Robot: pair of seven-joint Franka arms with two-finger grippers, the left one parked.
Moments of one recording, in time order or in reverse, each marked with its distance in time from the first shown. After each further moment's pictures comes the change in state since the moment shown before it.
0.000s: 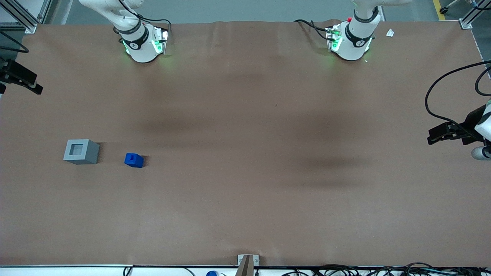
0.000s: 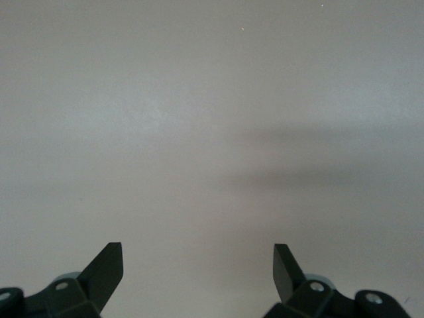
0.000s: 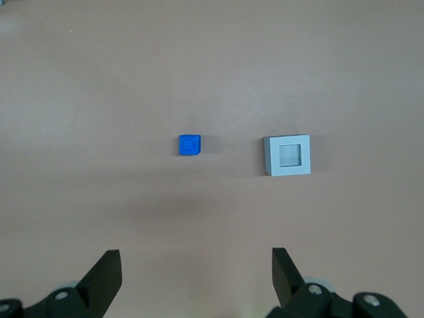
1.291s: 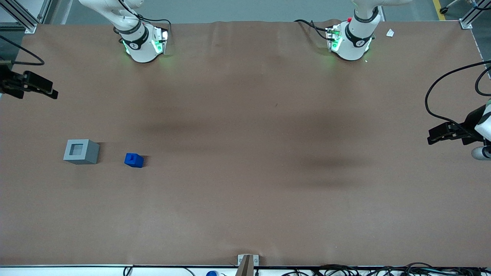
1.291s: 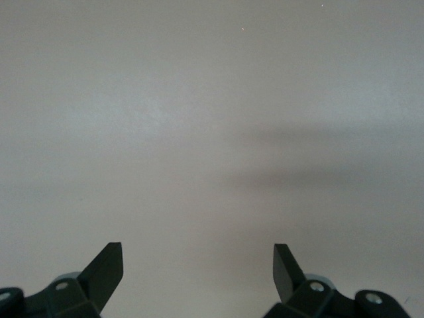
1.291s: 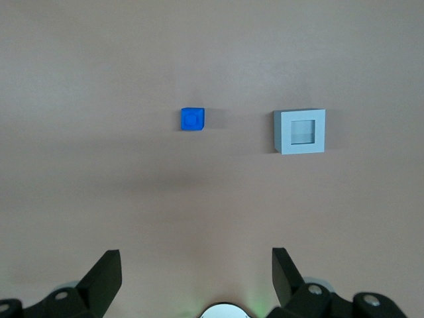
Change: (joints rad) arm 0.006 0.059 0.012 -0.033 0.011 -0.035 0.003
